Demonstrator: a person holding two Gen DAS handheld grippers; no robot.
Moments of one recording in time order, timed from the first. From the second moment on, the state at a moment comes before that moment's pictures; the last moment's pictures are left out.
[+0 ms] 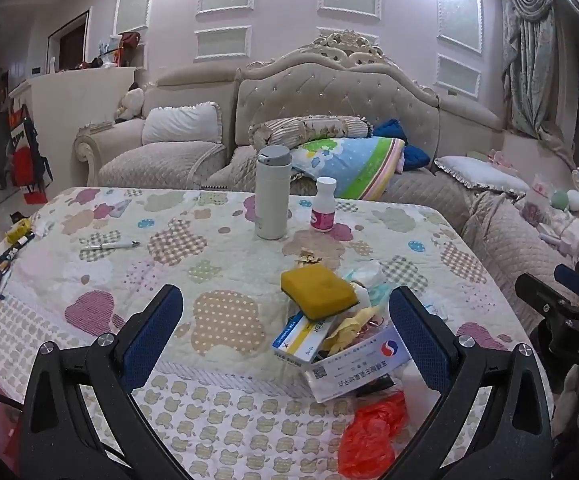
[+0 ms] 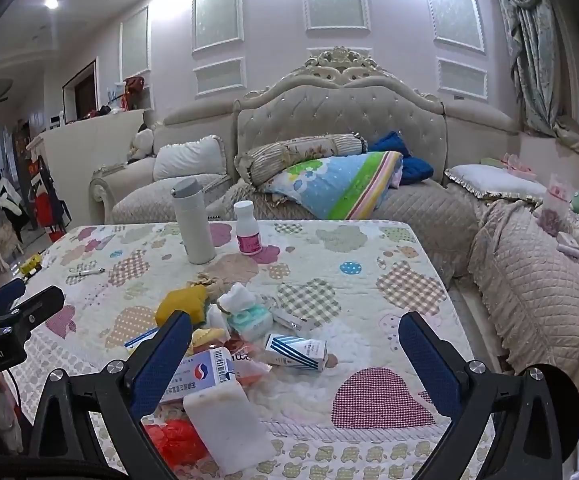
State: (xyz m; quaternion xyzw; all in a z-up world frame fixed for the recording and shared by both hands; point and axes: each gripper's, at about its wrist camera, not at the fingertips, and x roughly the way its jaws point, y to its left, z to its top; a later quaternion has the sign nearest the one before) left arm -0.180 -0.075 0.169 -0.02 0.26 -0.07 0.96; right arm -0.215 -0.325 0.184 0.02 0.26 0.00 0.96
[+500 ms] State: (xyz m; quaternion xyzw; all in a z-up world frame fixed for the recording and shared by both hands) left arm -0.179 -0.075 0.168 -0.02 0.26 -0.07 0.96; right arm -0.221 -0.326 0.181 0.02 0.26 0.00 0.96
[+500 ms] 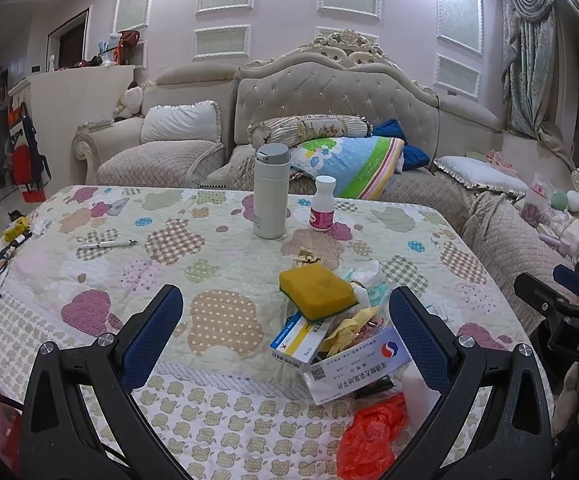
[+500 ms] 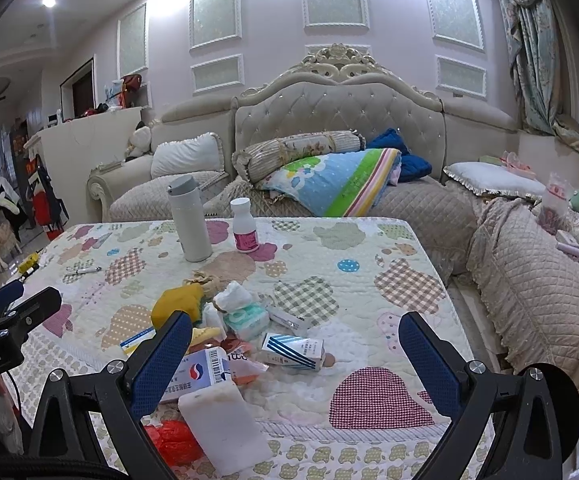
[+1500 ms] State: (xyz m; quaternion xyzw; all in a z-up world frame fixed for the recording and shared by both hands) left arm -0.169 -0.083 0.159 -0.03 0.28 -0.07 0.96; right arm -0.203 -0.333 0.171 0.02 0.27 0.00 0.96
